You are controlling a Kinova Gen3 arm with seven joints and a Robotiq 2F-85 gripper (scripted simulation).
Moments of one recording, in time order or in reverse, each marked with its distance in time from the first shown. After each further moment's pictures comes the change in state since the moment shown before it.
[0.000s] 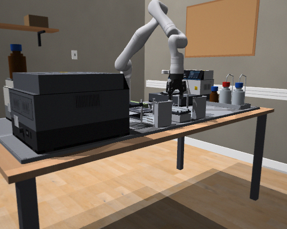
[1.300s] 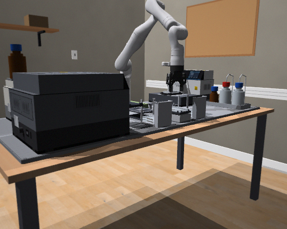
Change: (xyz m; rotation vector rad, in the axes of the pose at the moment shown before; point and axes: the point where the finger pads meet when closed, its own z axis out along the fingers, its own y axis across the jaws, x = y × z) arm 0.000 0.000 -0.044 0.000 0.000 0.000
